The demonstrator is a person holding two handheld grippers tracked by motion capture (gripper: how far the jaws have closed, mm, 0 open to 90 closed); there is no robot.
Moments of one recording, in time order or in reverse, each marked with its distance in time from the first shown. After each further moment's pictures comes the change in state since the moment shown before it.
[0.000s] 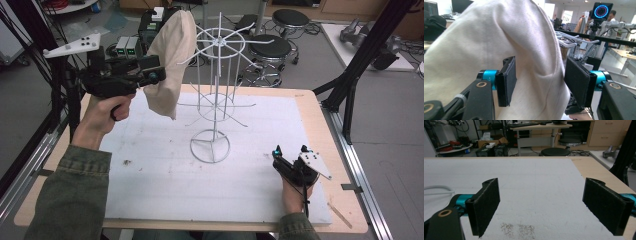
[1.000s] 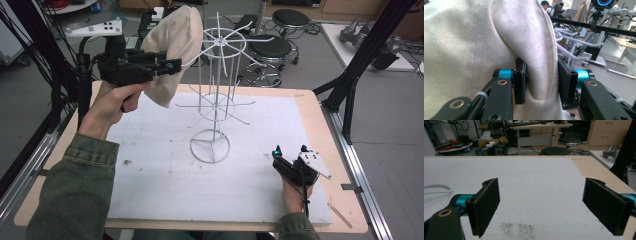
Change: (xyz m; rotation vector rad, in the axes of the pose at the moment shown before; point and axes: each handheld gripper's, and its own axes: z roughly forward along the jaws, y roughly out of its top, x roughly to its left) left arm -0.005 0.020 0.035 0.125 -0.017 -0.001; right arm 0.000 0.000 0.001 0.010 0.001 0.000
